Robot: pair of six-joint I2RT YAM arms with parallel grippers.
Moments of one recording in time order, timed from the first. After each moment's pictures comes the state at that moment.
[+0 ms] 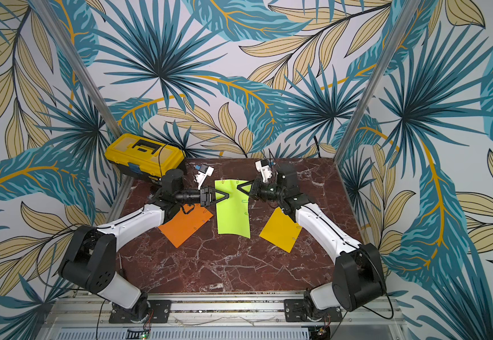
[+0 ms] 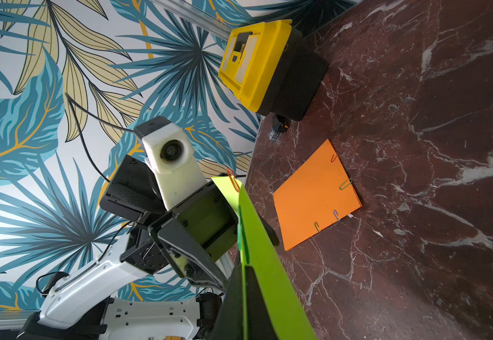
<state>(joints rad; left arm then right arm) -0.37 1.59 1.01 0.35 1.03 -0.59 0.33 1.44 1.10 0.00 -0.77 0.87</state>
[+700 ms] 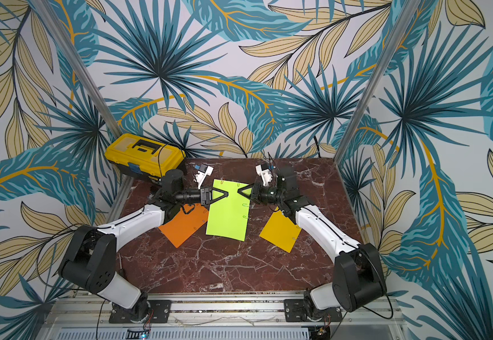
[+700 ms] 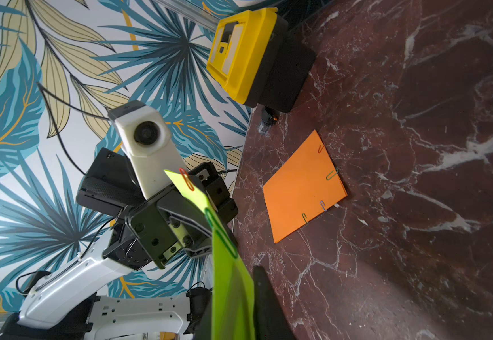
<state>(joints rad) -0.37 1.59 1.00 0.36 1.00 -0.62 0.33 1.44 1.06 -0.07 -0.76 0.80</state>
